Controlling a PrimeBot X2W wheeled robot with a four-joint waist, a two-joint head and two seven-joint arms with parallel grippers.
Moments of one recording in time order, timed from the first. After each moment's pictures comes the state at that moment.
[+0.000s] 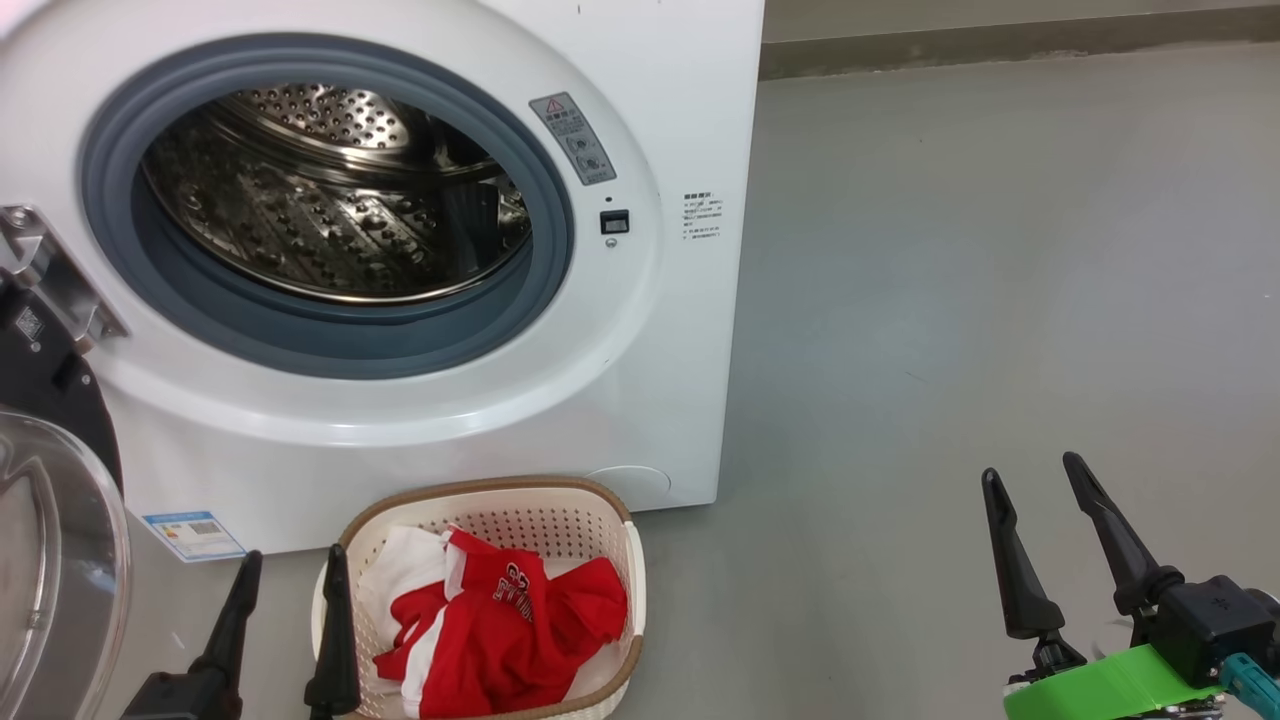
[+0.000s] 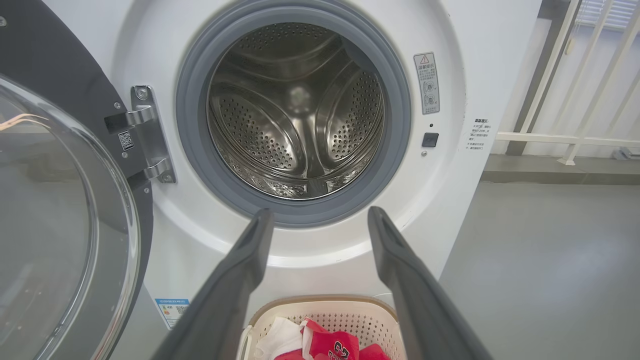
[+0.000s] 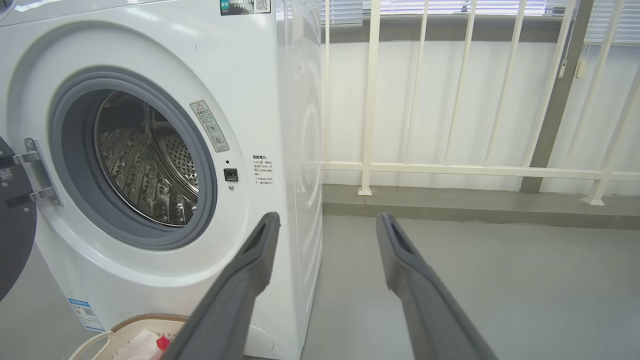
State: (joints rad) left arm 0.02 0.11 -0.02 0.10 -0.24 0.05 -0.22; right arm 0.06 -0.04 -0.05 0.04 0.18 0.13 -0.26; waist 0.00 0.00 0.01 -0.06
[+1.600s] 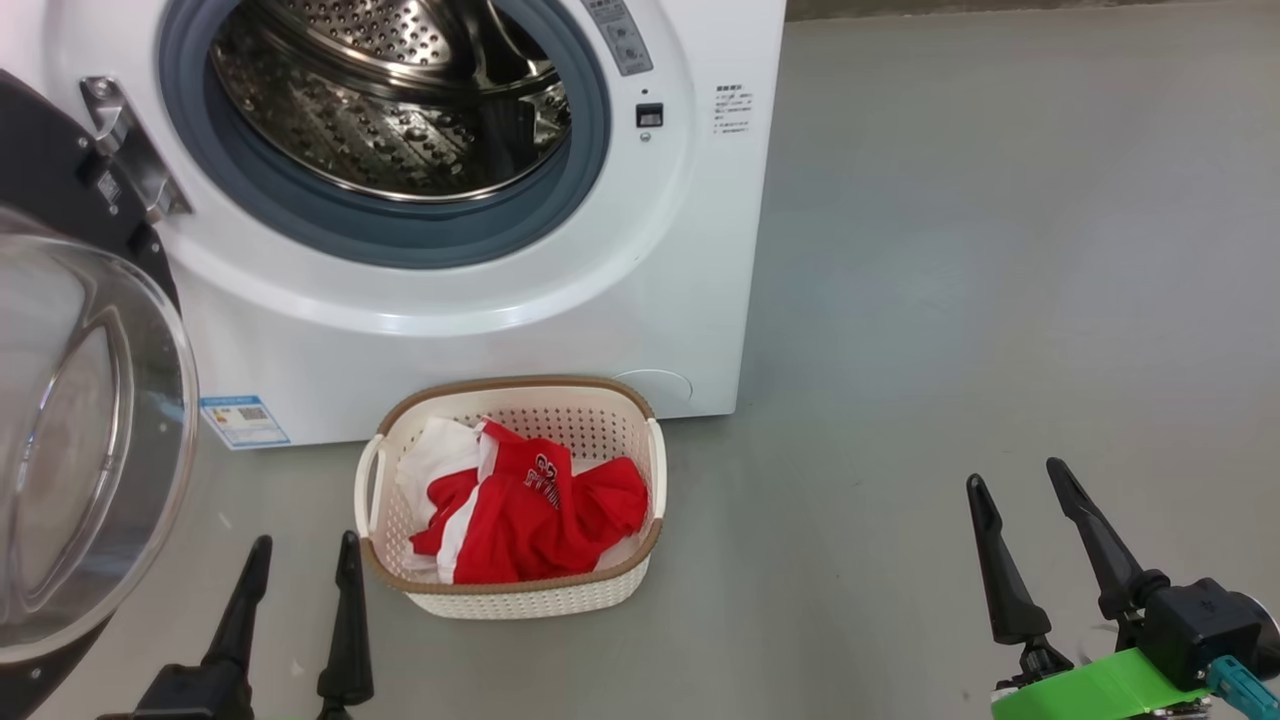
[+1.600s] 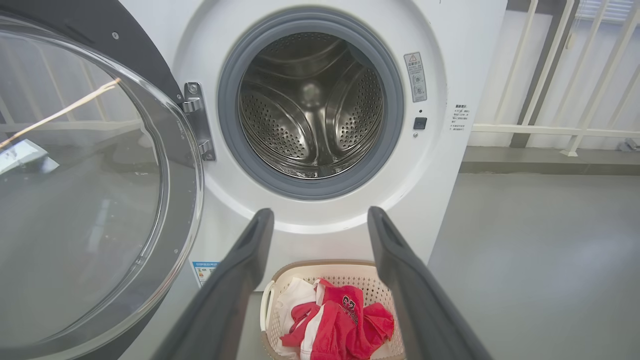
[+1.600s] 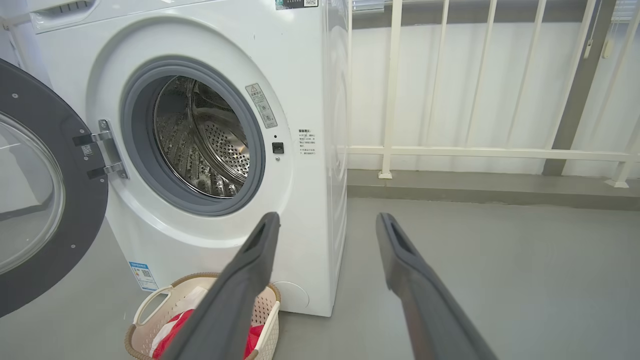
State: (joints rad) left arm 0.02 0.13 -0.07 0.04 -0.24 0.11 -0.20; right arm 0.06 -0.04 -0.02 0.05 0.19 0.13 -0.26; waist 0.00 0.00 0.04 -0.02
